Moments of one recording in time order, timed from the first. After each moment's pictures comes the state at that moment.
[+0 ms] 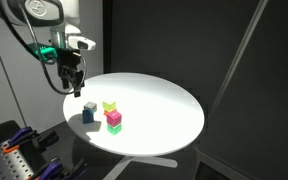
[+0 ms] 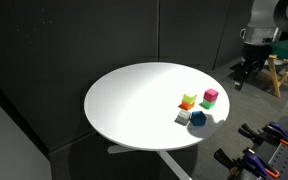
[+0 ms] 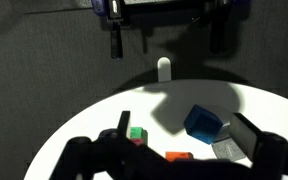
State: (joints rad) arm -0.04 -0.49 0.00 -2.77 -0.07 2.21 0.10
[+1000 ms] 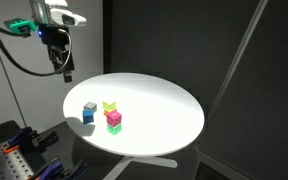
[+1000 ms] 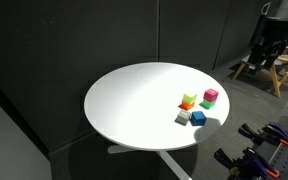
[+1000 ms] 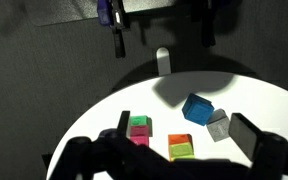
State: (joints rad) arm -0.05 -0.74 0.00 -2.77 -0.05 2.02 0.14
